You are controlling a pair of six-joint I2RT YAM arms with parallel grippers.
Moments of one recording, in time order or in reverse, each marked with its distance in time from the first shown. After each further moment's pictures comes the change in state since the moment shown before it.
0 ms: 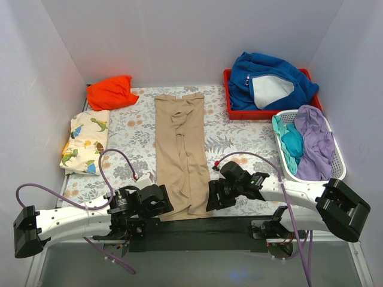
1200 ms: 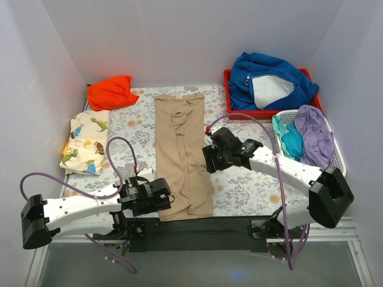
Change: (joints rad) left arm 0.000 0.249 0.288 -0.317 -0.101 0.008; right arm -0.129 0.231 0.571 -0.321 0.423 -0.422
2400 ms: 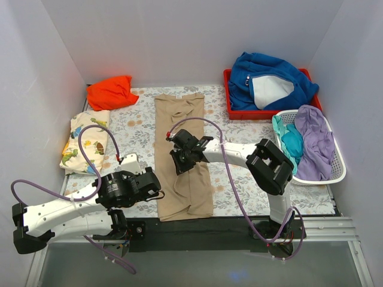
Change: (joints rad) left arm -0.002 -0.146 0.175 -0.242 -0.269 0.002; right arm 0.144 0.518 0.314 0.162 -0.241 0.060
